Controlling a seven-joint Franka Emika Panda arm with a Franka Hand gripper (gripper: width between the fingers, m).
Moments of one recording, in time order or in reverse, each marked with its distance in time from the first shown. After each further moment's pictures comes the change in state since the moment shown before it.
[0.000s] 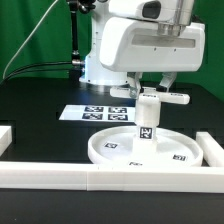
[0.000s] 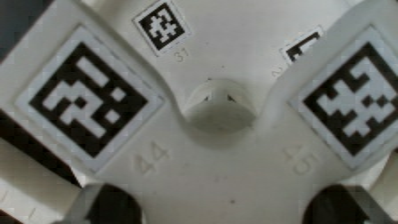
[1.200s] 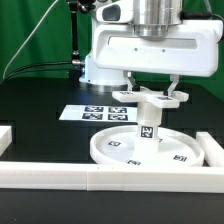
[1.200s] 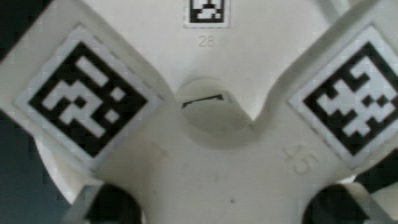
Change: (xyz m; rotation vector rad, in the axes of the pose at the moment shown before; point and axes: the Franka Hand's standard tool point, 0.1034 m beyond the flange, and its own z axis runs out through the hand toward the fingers) arm -0.001 -0.004 0.003 0.150 -0.013 1.165
